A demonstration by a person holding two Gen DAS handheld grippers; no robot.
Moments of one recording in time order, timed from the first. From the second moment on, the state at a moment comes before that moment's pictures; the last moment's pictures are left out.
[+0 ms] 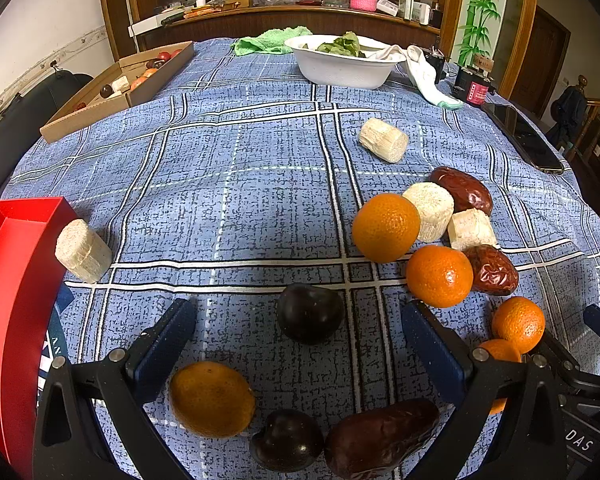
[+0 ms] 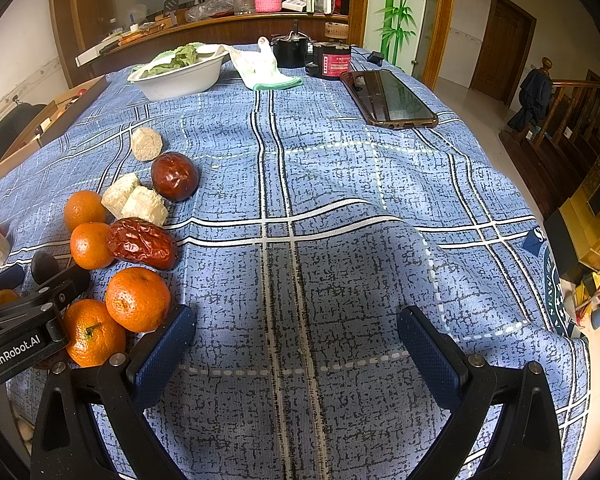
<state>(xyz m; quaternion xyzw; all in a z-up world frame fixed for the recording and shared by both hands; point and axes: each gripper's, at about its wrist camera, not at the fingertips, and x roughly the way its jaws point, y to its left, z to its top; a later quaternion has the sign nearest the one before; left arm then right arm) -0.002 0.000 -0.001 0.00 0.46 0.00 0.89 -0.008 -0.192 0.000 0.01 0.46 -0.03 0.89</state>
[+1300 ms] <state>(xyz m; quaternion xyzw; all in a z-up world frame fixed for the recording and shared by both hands) -0.002 0.000 0.000 0.00 0.46 -0.01 0.89 -0.008 -0.192 0.000 0.01 0.46 -0.03 0.89</state>
